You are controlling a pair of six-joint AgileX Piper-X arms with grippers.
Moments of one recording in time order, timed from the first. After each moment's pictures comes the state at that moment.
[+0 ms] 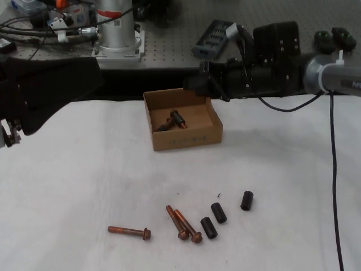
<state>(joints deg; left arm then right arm) -16.9 41.2 -35.3 -2.0 38.4 -32.7 24.1 128.1 -96.6 6.2 -40.2 26.2</state>
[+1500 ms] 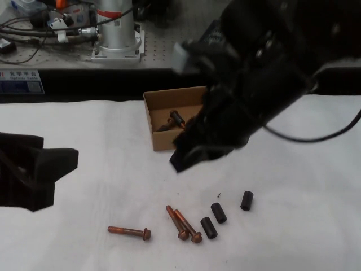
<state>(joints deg) -16.9 41.2 -37.6 28.5 19.4 0.4 46.4 92.2 -76.3 51.8 -24.6 1.4</state>
